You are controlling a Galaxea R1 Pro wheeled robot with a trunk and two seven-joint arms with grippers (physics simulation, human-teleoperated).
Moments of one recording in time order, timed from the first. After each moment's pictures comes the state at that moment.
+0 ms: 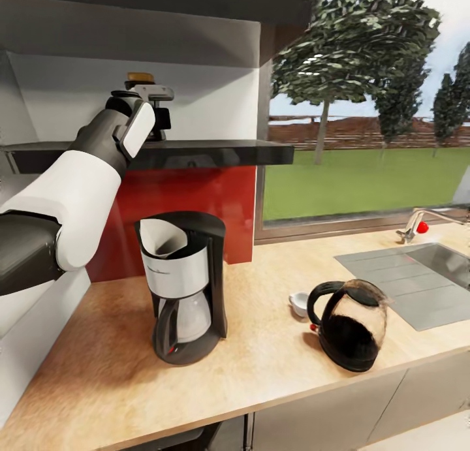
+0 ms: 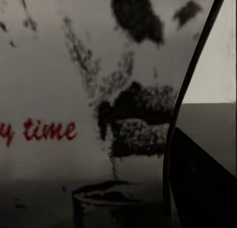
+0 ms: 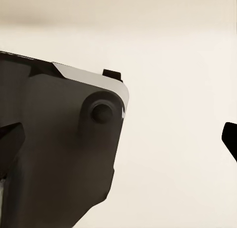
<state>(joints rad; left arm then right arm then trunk) -1.76 -0.05 -0.17 -0.51 0.22 0.61 0.32 -0.18 0.01 0.07 -0.03 0.16 -0.02 -0.07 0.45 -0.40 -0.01</state>
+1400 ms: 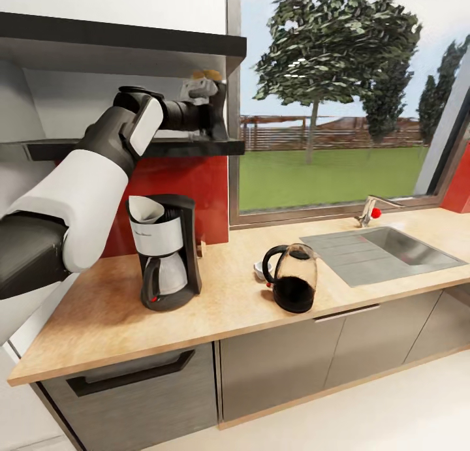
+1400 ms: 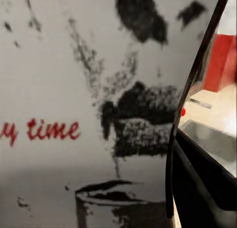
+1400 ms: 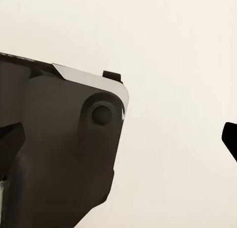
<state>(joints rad) -1.76 -0.09 -0.18 -0.53 0.26 0.68 -0.36 -0.18 0.01 0.07 -0.03 0.16 -0.03 -0.07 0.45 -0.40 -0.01</state>
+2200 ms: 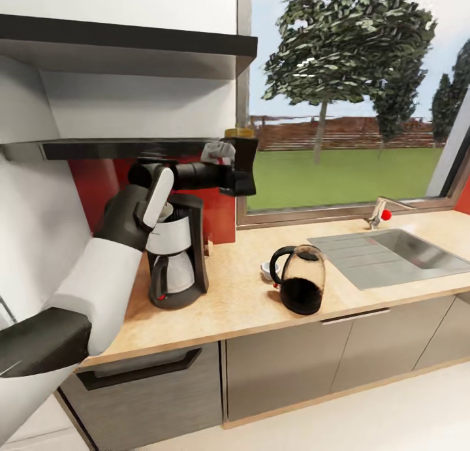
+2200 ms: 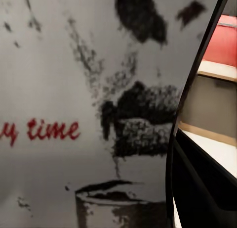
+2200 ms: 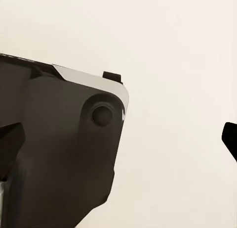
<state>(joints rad) -1.32 -0.09 -0.19 -1.03 0.24 0.84 -0.65 -0.18 0.02 0.07 -0.03 0.16 -0.03 -0.07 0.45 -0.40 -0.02</state>
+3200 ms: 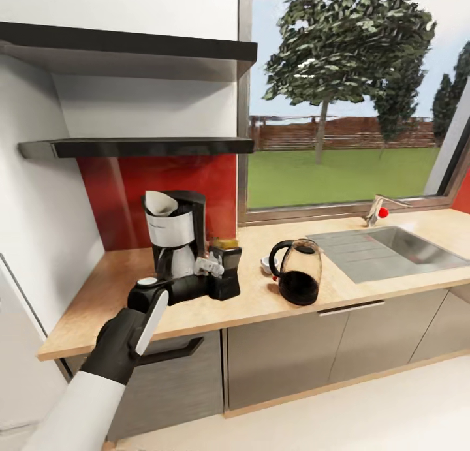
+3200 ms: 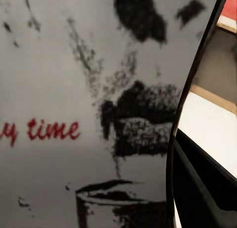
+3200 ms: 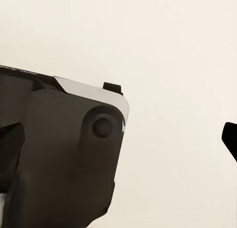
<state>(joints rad) -0.67 -0.02 -0.20 -1.27 0.14 0.65 -0.64 -0.18 0.02 0.07 -0.06 0.16 -0.03 -0.07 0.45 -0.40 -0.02</state>
